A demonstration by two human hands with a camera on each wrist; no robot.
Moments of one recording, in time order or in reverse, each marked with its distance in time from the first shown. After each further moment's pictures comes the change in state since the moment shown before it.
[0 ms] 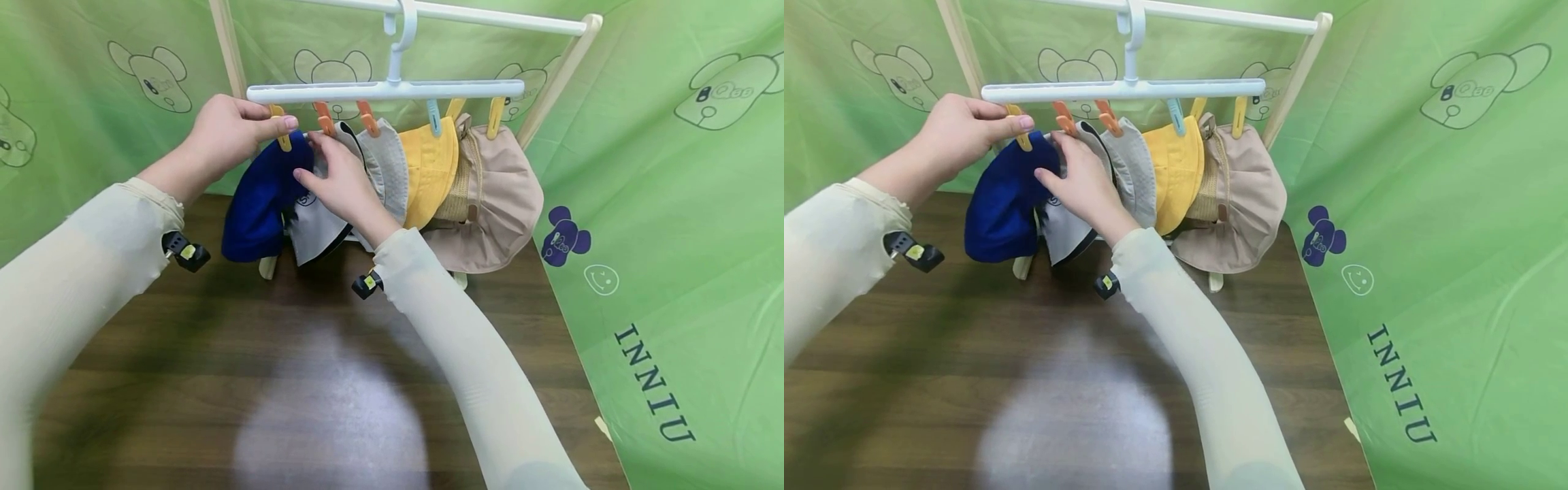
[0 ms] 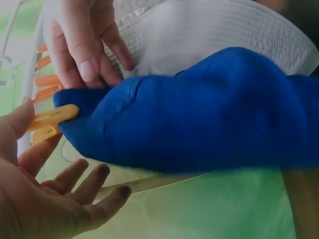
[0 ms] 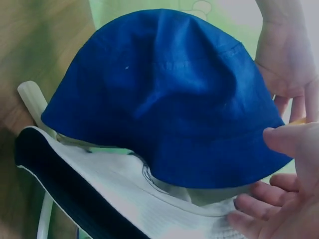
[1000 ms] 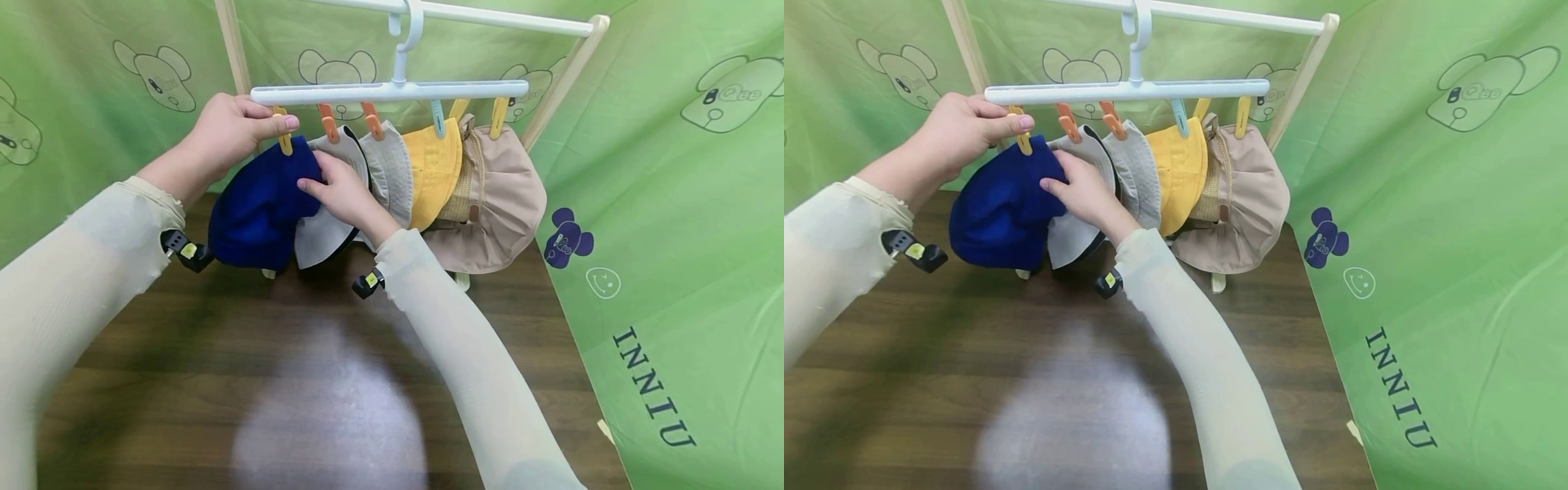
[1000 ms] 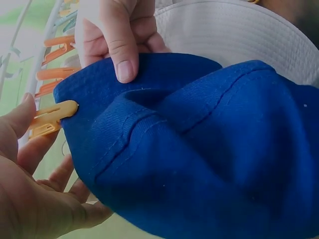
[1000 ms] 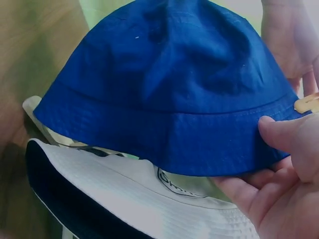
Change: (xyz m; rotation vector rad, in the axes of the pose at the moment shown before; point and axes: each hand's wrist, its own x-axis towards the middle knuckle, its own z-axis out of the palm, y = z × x) left_hand -0.001 0.001 -0.004 -0.083 -0.004 -0.008; right_hand 0.003 0.012 0.013 0.219 -0.172 -0.079
